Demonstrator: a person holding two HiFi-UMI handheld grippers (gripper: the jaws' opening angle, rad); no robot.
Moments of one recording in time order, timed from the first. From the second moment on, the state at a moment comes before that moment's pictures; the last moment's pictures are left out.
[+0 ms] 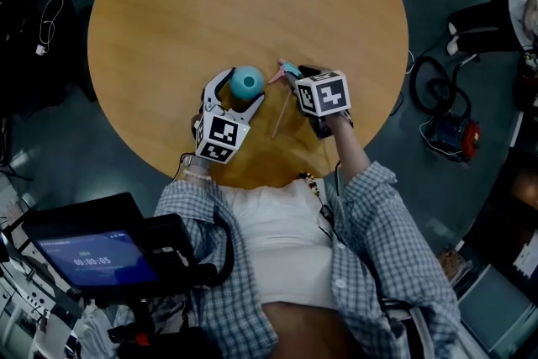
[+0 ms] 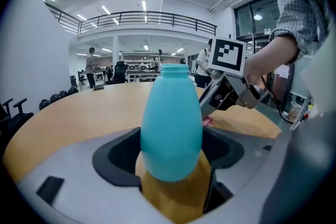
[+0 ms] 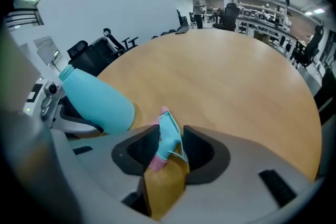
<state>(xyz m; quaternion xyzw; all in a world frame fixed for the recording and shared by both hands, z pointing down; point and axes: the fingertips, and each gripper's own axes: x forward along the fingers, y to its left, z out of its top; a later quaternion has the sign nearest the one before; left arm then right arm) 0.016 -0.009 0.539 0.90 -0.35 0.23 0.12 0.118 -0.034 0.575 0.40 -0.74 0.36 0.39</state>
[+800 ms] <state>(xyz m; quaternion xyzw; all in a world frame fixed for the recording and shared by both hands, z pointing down) 0.017 -0.011 0.542 0.90 -0.34 0.24 0.13 0.116 -0.040 0.559 0.41 -0.79 0.29 0.36</state>
